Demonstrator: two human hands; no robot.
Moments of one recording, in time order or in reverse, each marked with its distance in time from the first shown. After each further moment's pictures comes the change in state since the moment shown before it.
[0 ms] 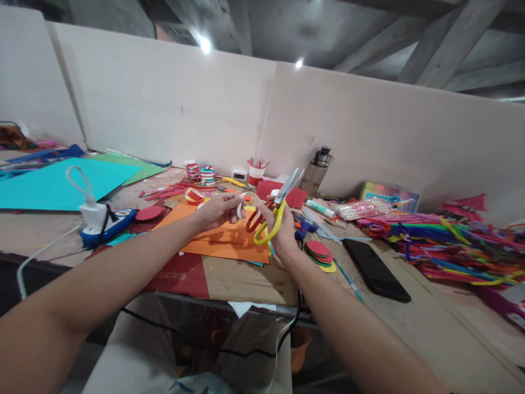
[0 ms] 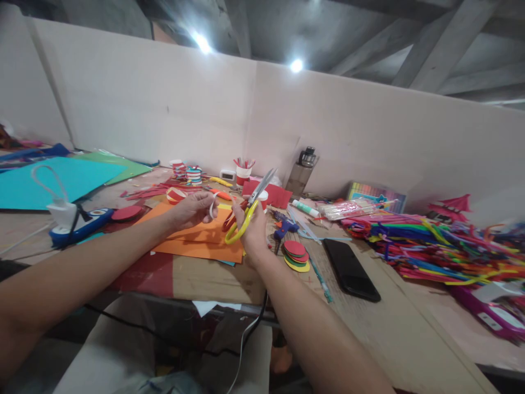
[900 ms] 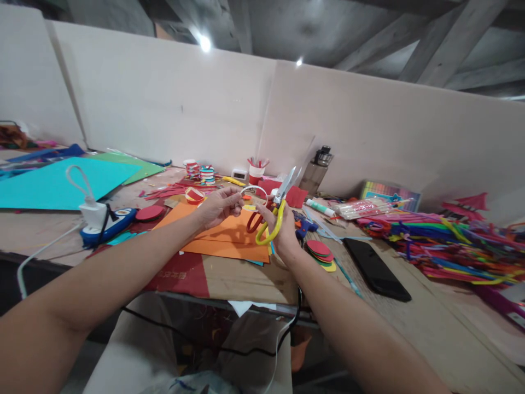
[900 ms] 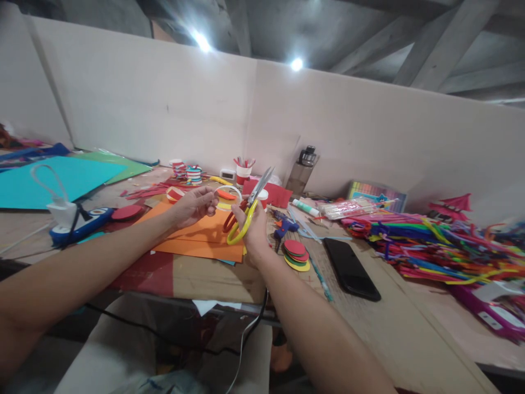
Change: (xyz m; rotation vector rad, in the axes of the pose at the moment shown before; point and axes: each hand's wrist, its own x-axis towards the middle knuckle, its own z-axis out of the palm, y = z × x) left_hand 0.004 -0.001 0.002 -0.072 0.081 0.118; right_hand 0.002 0.004 -0.002 0.060 -0.063 0.061
